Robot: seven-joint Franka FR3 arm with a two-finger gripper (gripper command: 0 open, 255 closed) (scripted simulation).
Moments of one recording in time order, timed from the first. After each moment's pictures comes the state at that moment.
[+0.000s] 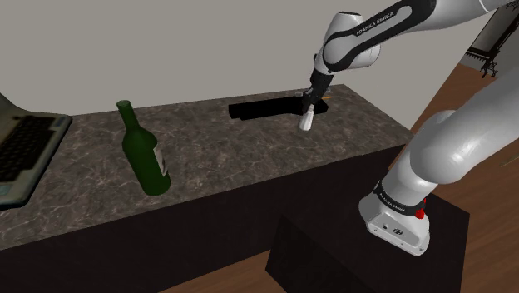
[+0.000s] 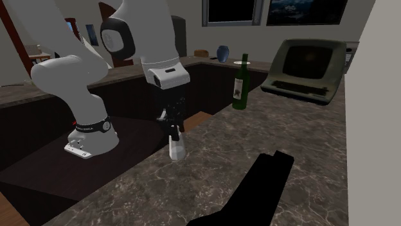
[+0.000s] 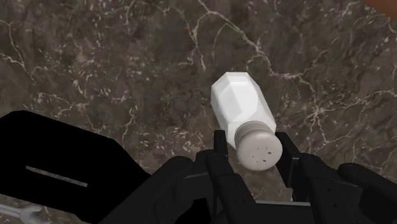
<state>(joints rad) 0.02 -0.32 -0.29 -2.65 0.00 2.43 -0.21</state>
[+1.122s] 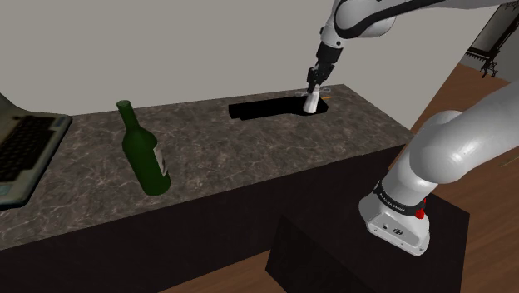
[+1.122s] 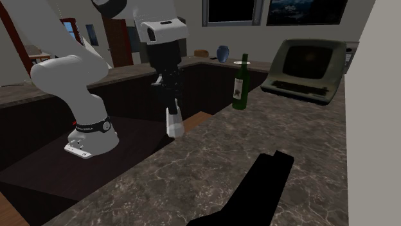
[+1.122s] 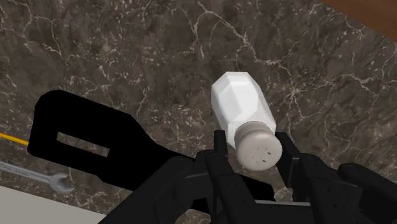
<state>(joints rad) 0.00 -0.45 -0.26 -2.52 -0.03 2.17 -0.17</state>
